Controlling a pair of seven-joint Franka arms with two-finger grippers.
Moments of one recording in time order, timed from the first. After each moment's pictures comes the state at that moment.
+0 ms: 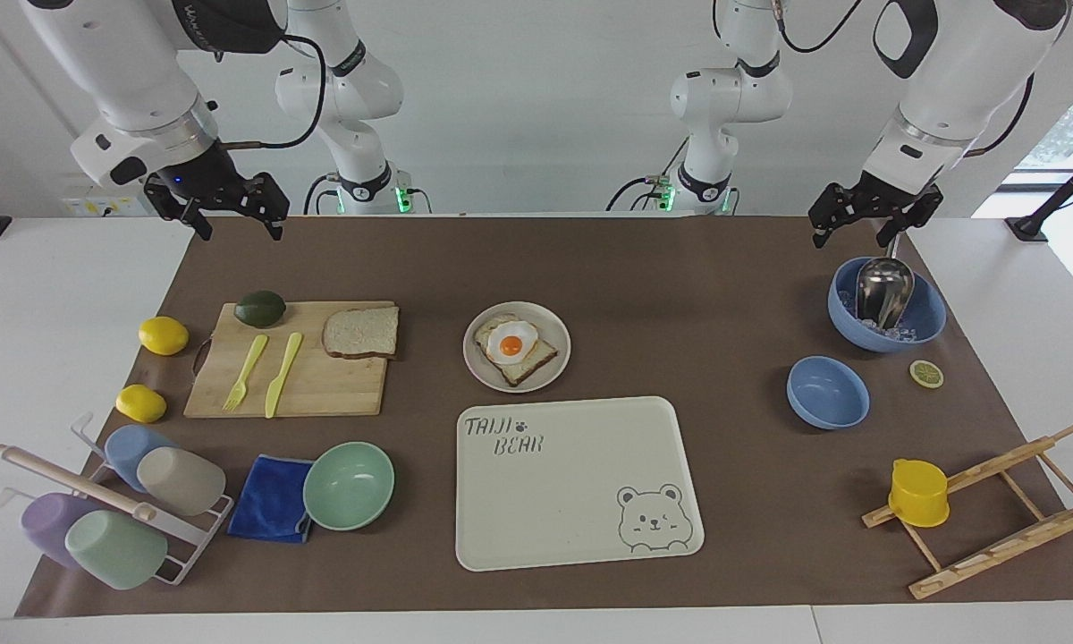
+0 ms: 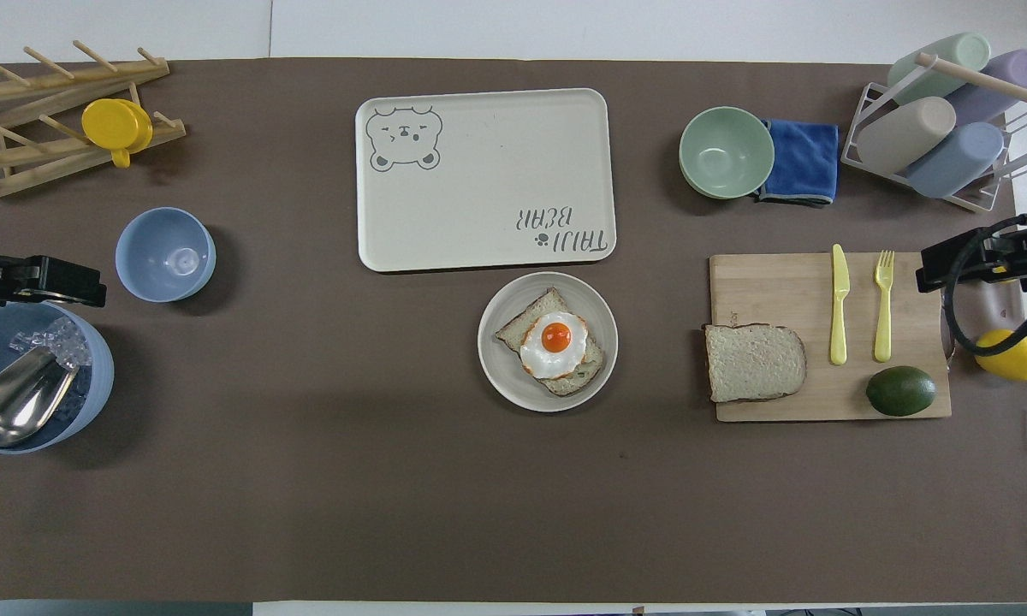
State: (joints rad) left arm -0.07 -0.10 0.00 -1.73 0.01 1.61 0.02; right arm 0.04 0.00 -0.05 -1.55 -0.01 1.45 0.01
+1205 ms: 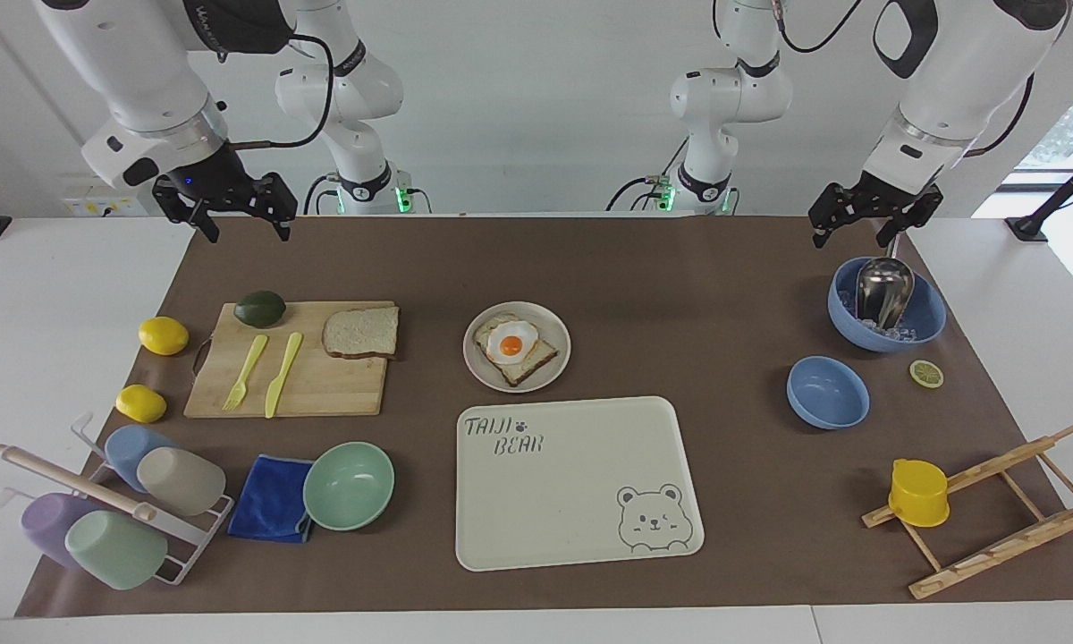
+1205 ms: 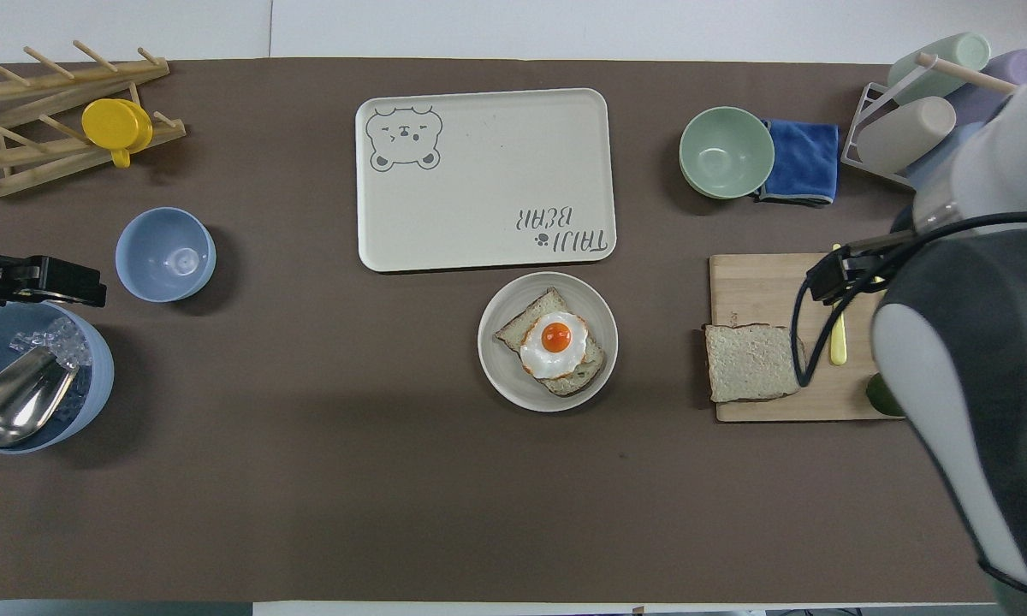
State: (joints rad) left arm -0.07 -0.10 0.00 -1.73 0.01 1.61 0.02; right arm 0.25 0.07 -0.04 -1.59 -0.16 1.48 0.08
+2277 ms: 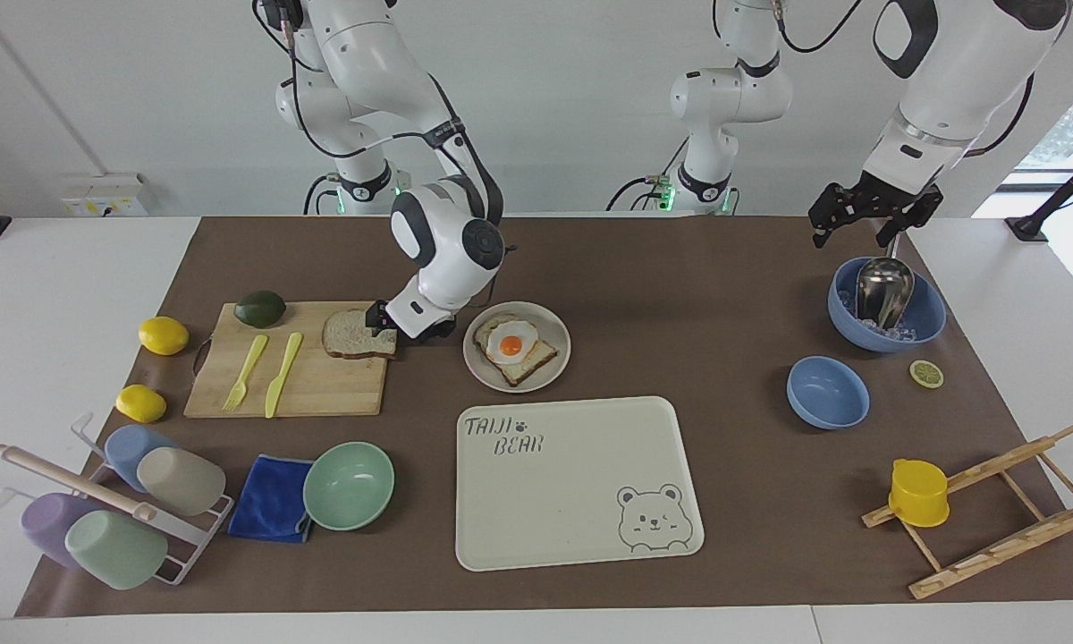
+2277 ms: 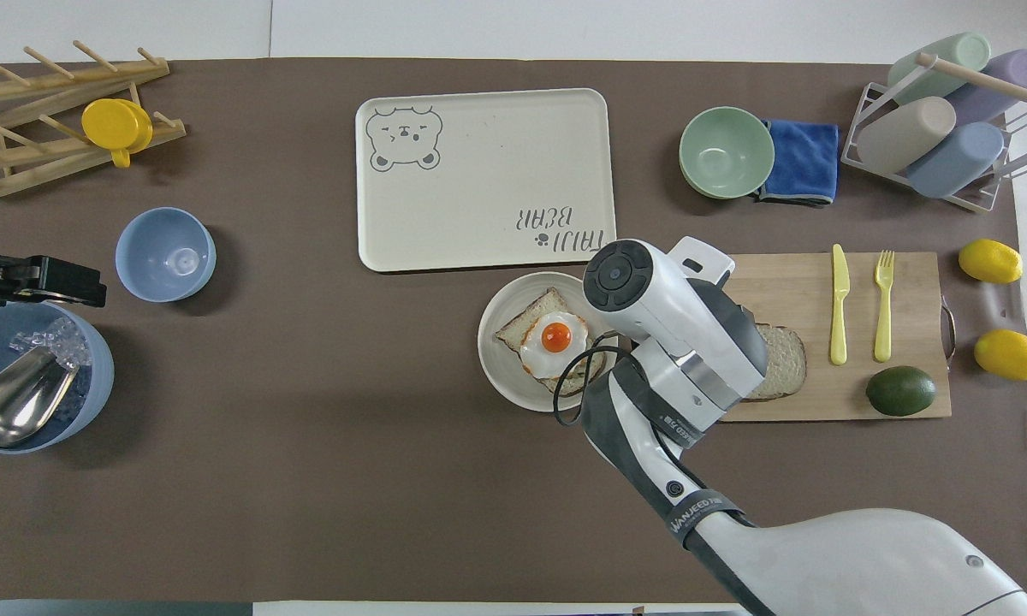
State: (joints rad) left arm -0.07 -0.10 0.00 -1.73 0.01 1.61 0.02; right arm 0.49 0.29 -0.02 -2.02 -0.45 1.89 0.59
